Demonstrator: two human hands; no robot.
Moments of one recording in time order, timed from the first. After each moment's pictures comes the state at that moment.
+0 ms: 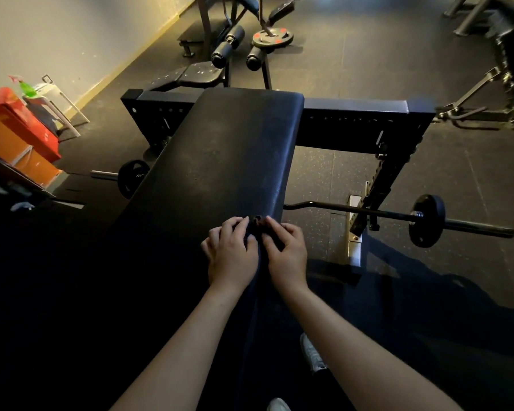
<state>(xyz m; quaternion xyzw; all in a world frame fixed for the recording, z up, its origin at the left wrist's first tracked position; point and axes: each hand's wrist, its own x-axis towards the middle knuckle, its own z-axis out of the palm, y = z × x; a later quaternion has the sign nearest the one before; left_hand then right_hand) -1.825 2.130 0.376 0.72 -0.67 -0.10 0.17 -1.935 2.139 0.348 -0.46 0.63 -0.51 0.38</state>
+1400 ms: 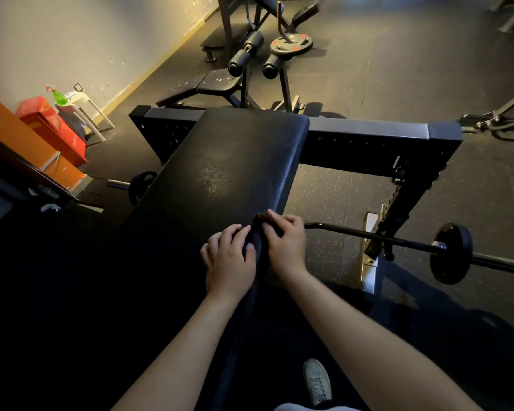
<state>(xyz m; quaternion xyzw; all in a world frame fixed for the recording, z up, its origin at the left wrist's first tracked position) -1.869 2.048 0.368 0.73 -0.66 -0.06 0.17 -1.989 2.007 0.354 -0.47 0.62 -0.47 0.41</state>
